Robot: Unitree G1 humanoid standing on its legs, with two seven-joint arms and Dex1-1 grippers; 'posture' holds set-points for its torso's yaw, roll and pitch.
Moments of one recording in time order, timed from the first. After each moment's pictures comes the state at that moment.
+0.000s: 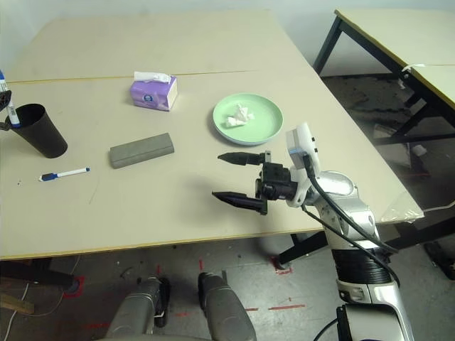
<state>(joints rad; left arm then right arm) -0.91 0.88 0.34 1.10 -0.33 -0.07 -0.82 -0.38 -0.63 -0.06 -0.04 0.60 0.26 1.23</state>
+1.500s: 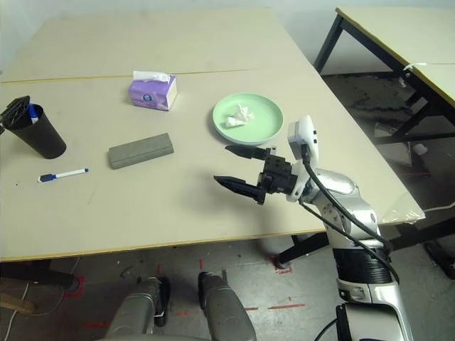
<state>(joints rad) -0.86 0.87 0.37 1.02 -0.35 -0.03 -0.93 -0.40 -0.63 -0.07 -0.04 0.60 0.31 1.16</state>
